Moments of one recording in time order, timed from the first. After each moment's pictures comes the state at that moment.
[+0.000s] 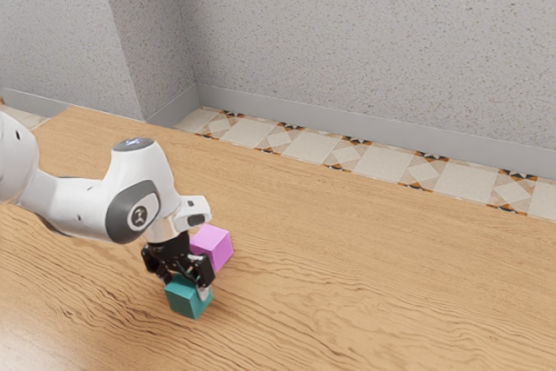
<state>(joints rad) 0.15 0.05 -0.21 -2.50 -0.19 2.50 0.04</state>
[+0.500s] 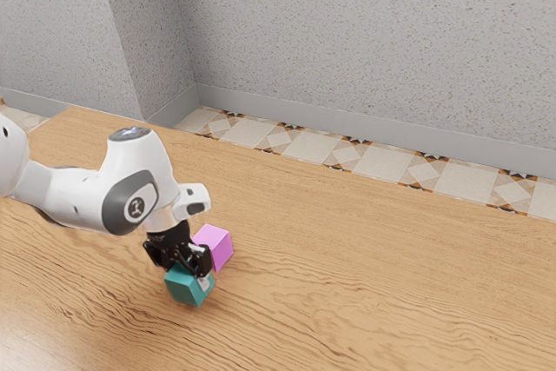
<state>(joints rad) 0.14 -0.02 -0.21 -2.49 -0.17 2.47 0.01</state>
